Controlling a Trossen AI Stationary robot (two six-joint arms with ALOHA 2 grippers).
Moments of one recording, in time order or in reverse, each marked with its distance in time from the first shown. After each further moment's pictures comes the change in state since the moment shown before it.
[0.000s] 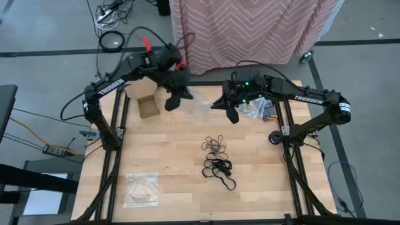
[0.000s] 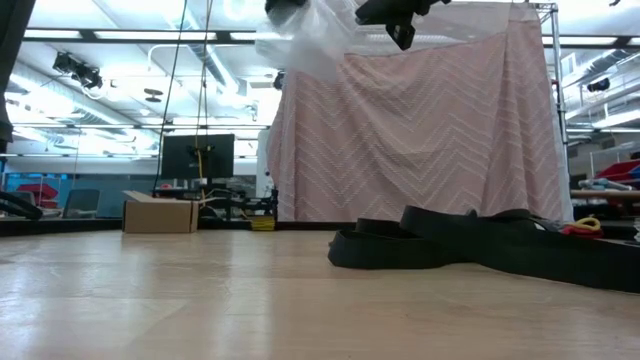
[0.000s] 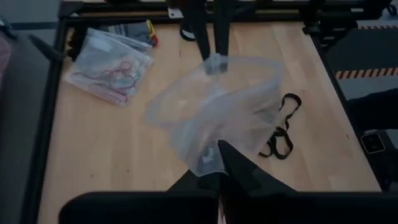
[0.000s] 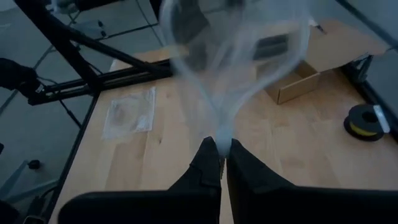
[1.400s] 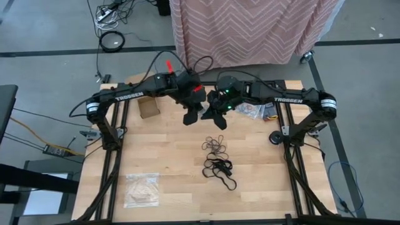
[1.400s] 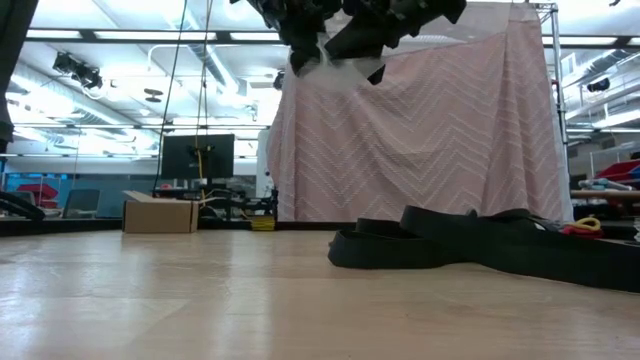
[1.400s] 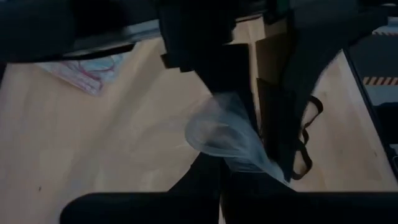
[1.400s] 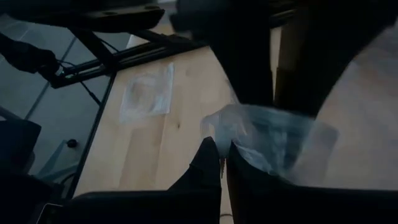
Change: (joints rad) left arm -0.093 0.029 -0.353 0.386 -0.043 -0.157; right arm 0.019 0.197 0.000 0.090 -0.113 0.043
